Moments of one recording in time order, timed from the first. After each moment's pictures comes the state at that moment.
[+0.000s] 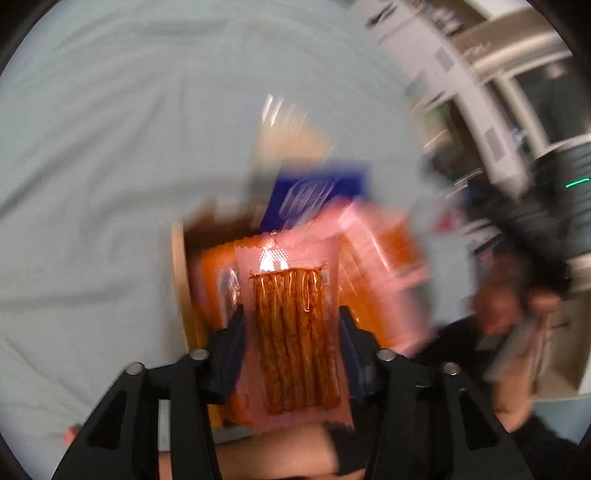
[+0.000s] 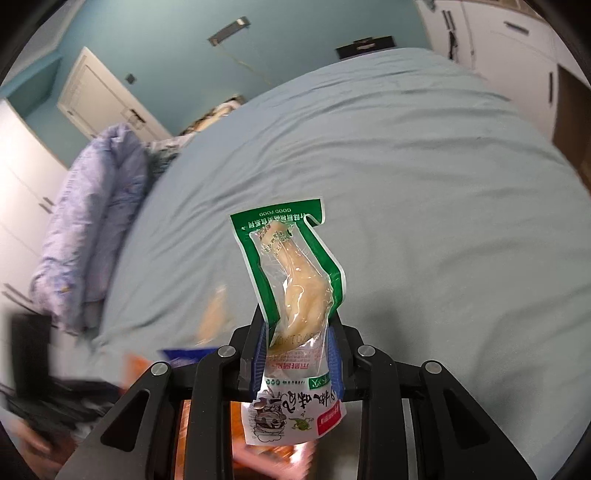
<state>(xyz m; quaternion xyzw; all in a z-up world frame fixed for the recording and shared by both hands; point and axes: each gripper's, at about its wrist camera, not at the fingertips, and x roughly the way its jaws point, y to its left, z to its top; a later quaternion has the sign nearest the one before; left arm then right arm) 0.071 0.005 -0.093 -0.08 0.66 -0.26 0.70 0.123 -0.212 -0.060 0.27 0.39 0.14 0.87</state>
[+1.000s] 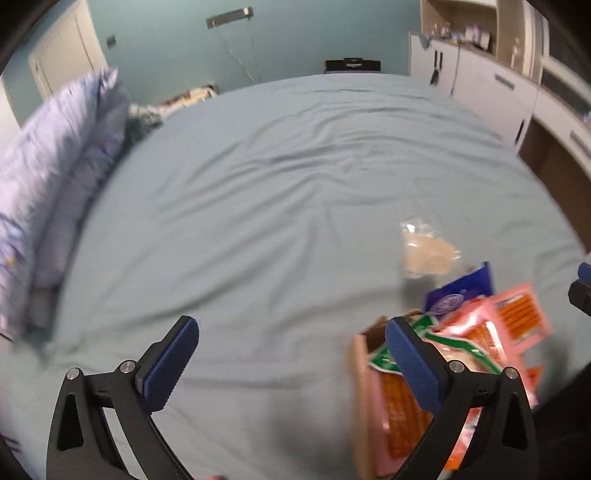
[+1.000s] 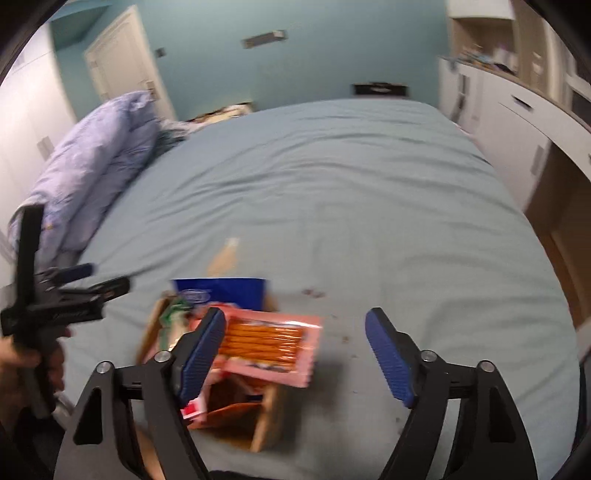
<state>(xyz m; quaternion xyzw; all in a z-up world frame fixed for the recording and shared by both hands) 0.072 0.034 -0.015 0.11 0.47 -0.04 0.88 0.038 -0.175 -0.034 0.15 0.37 0.07 0.92</state>
